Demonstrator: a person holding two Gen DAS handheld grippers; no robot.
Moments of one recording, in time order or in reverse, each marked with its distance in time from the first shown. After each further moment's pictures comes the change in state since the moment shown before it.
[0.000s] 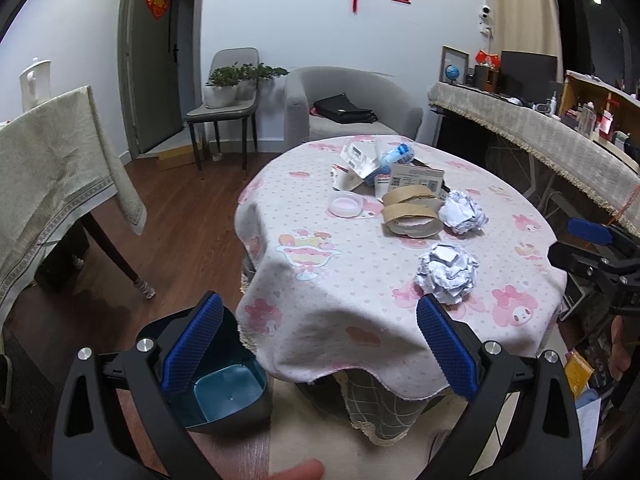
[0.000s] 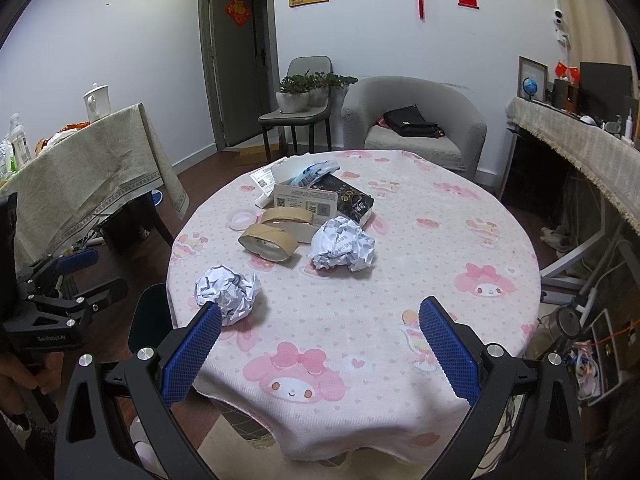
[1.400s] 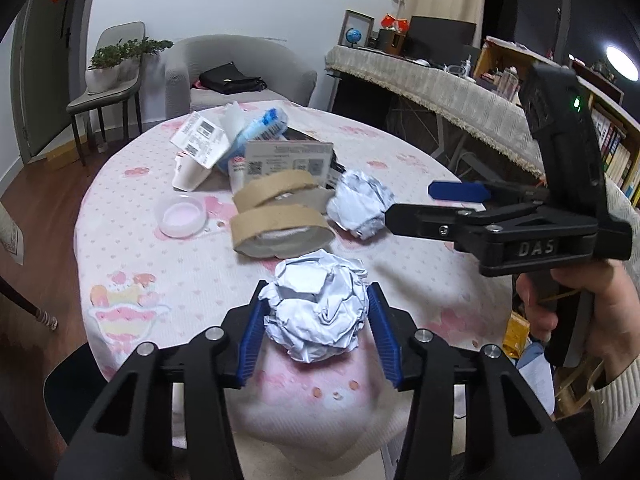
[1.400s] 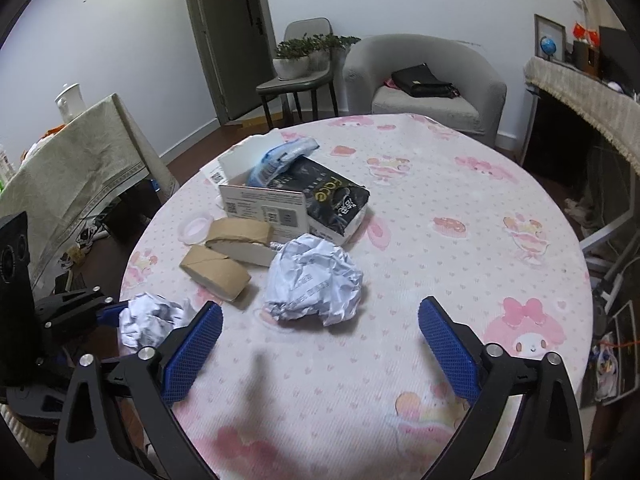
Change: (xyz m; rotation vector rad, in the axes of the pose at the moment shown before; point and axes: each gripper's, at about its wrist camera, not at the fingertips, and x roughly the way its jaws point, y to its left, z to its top) left arm 0.089 -0.057 0.033 0.095 0.124 -0.390; right arm 0.097 -0.041 0.037 0.065 0.156 0.064
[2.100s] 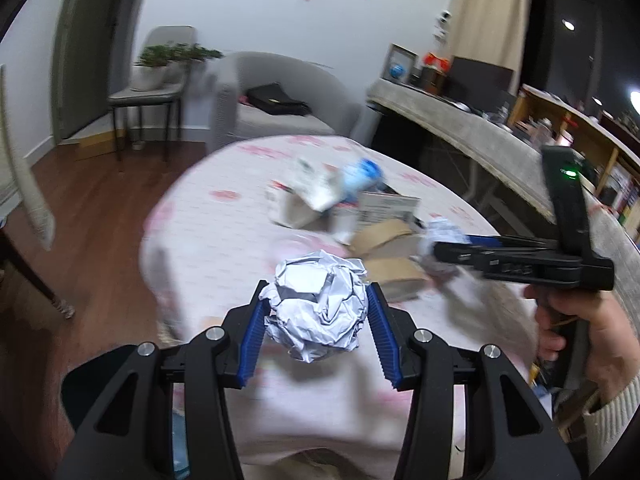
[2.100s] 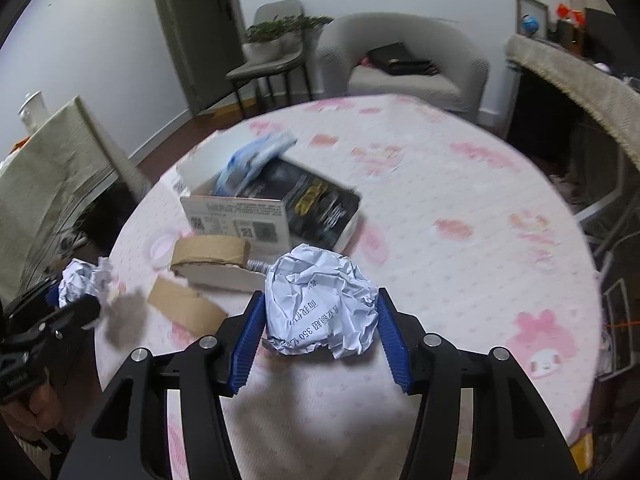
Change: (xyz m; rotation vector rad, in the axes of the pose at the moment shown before) left arm -0.039 0.070 0.010 -0.120 -0.105 0.093; right arm 0.021 0.008 0.026 0.062 0.036 -0.095
